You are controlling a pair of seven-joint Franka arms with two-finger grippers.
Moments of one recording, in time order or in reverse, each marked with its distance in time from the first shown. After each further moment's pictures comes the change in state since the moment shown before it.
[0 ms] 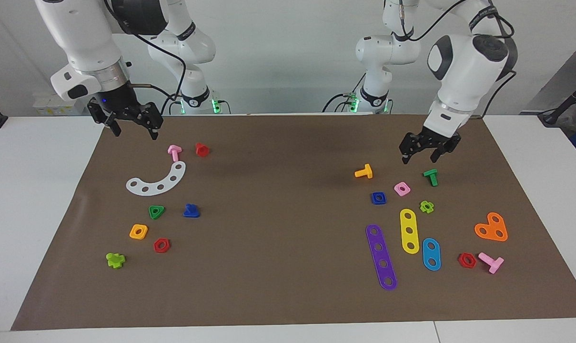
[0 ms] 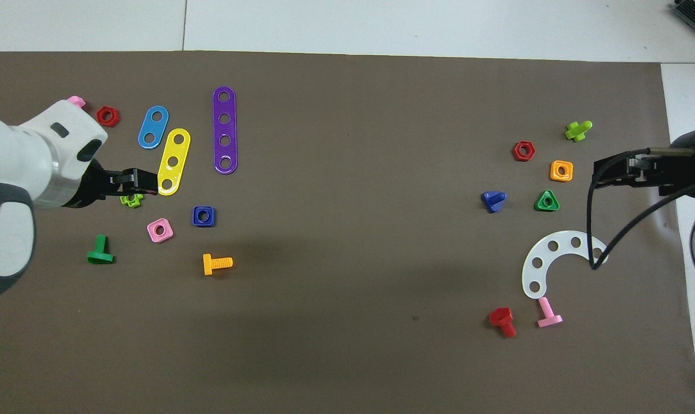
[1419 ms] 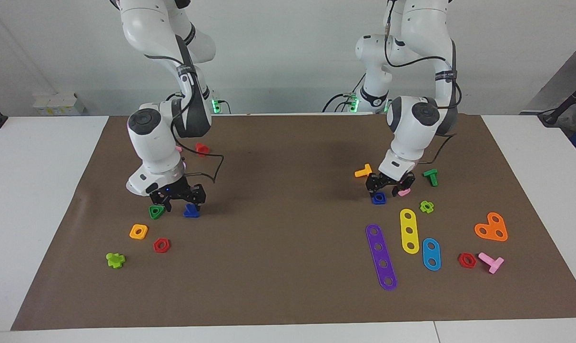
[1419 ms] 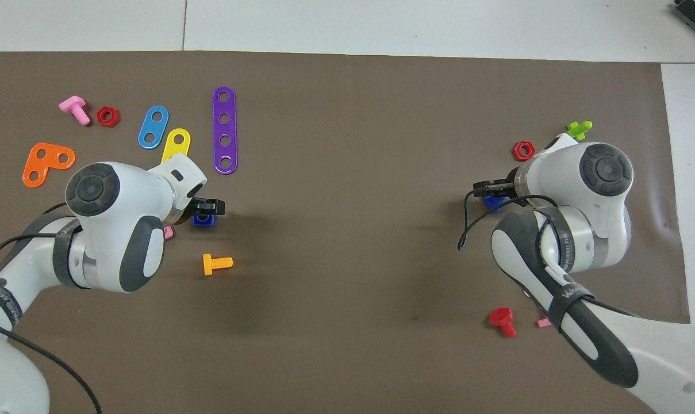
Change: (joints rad) left arm -0.073 0.215 0.002 -0.224 0.000 0.434 0.068; right arm 0.067 0.270 0.011 -0.451 0.001 0.804 -0.055
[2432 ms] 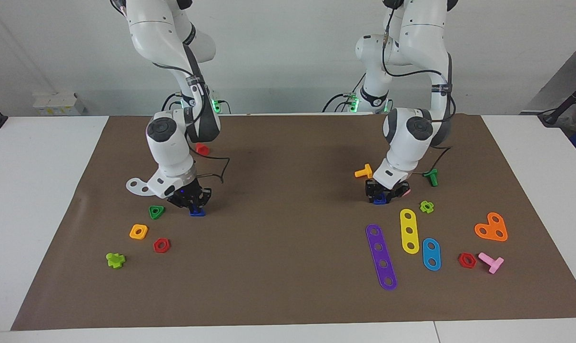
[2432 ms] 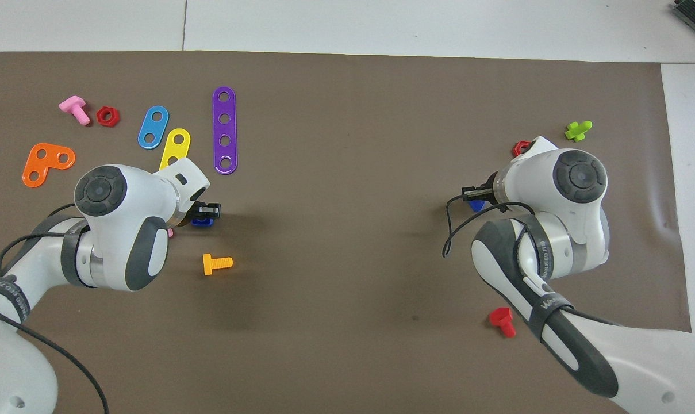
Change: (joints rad) left arm 0.000 0.029 0.005 -0.007 0.002 0.017 0.027; right arm 0.094 -0.005 0.002 0.018 0.002 0.004 0.058
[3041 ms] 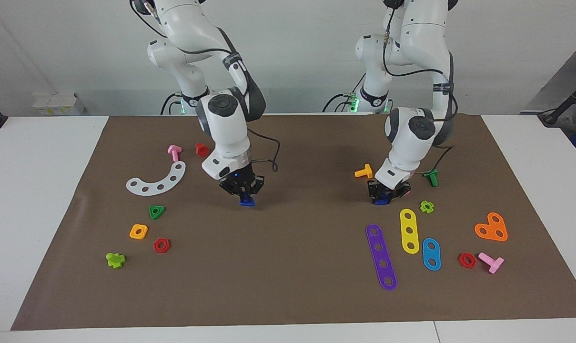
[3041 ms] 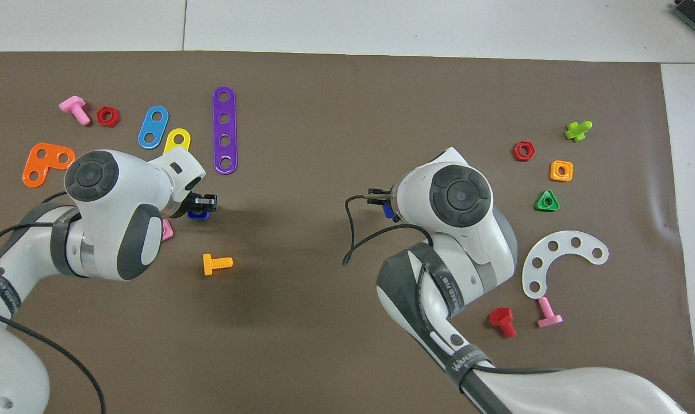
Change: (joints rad) left arm 0.001 0.002 0.007 0.092 0.000 -0.106 -0.007; right arm 0.280 0.008 0.004 0.148 0.002 -0.100 0.460
